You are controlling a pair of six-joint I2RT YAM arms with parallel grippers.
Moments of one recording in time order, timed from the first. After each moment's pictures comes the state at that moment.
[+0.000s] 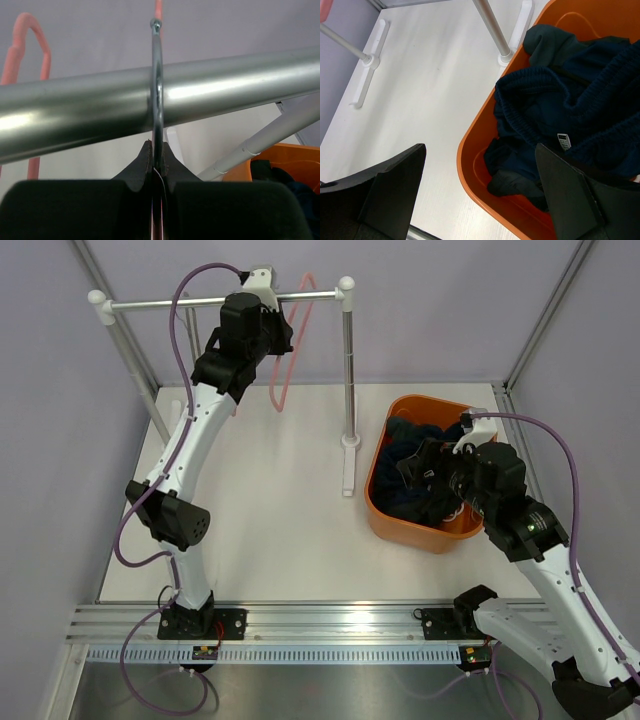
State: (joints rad) left arm -0.39 1.91 2.24 -0.52 -0.06 -0.24; right arm 0.46 0.82 1.08 -0.59 0.03 0.40
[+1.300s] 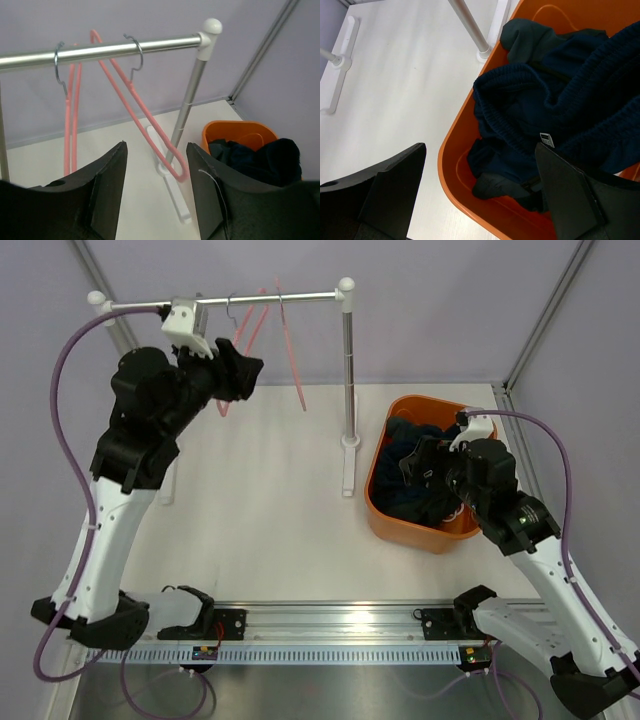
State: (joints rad) left arm -0.41 1.31 1.87 -0.56 0.05 -0.20; right arm 0.46 0.87 1.07 -0.59 0.12 0.38
